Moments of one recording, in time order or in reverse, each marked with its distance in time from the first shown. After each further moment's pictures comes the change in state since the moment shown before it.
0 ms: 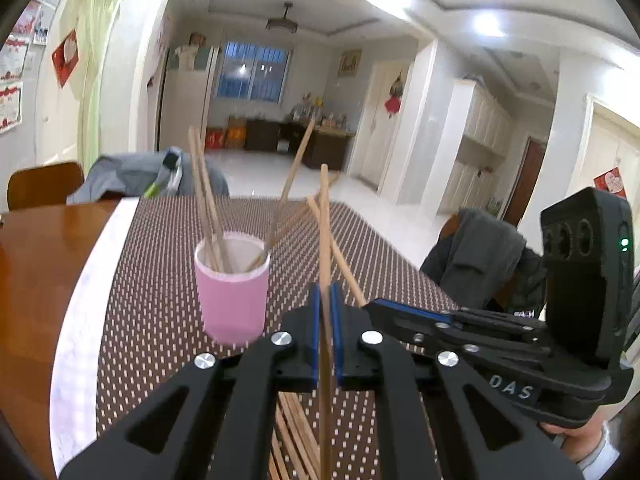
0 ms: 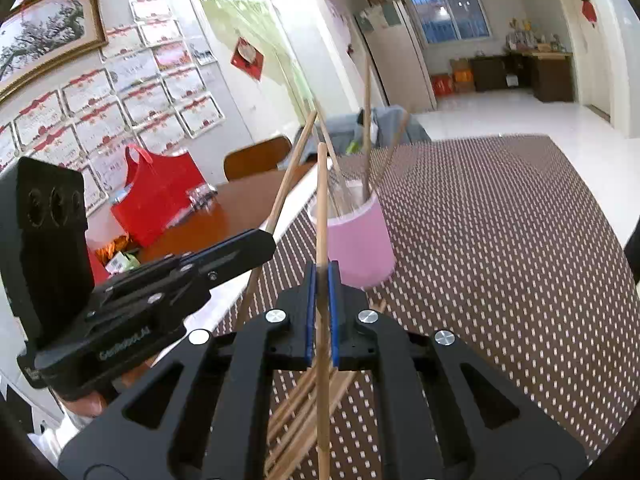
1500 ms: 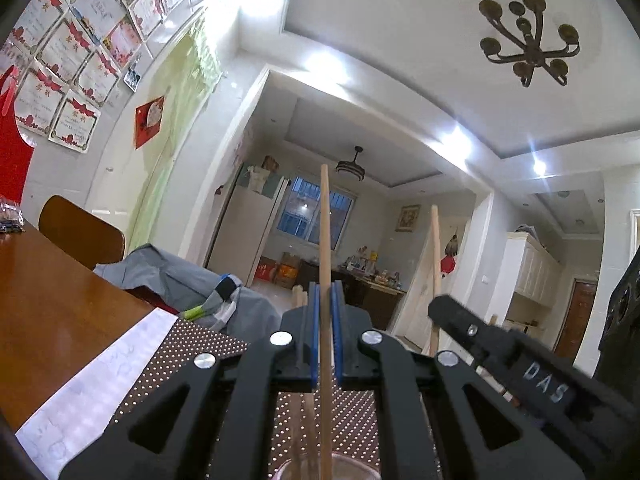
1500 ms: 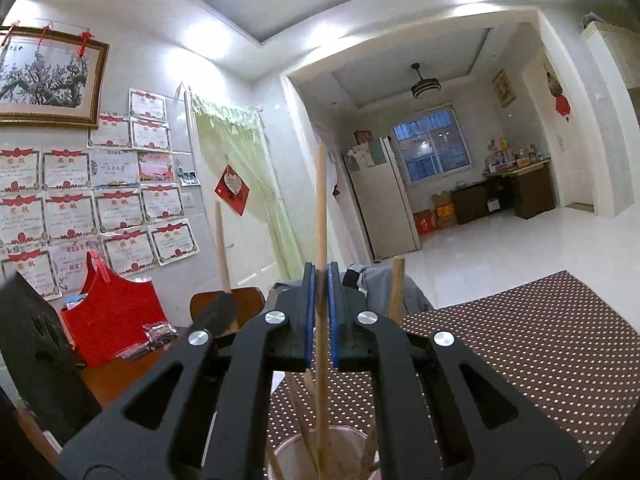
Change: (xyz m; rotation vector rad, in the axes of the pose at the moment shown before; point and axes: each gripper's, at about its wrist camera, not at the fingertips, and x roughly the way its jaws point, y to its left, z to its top) left arm 0.077 0.101 0.056 -0.187 -0.568 0.180; right arm 0.124 0.012 0.091 -0.055 -0.548 -0.076
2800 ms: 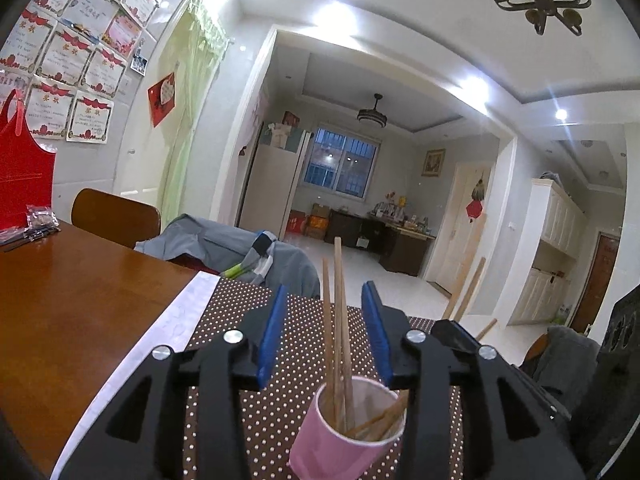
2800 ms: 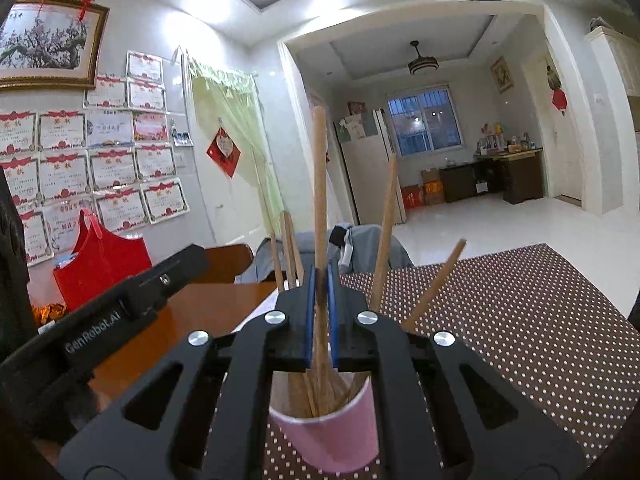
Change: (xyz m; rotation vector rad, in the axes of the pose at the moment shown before) left arm -0.045 -0.007 0.010 0.080 0.204 0.115; right arm -0.030 0.012 -0.034 -0.059 0.134 -0.060
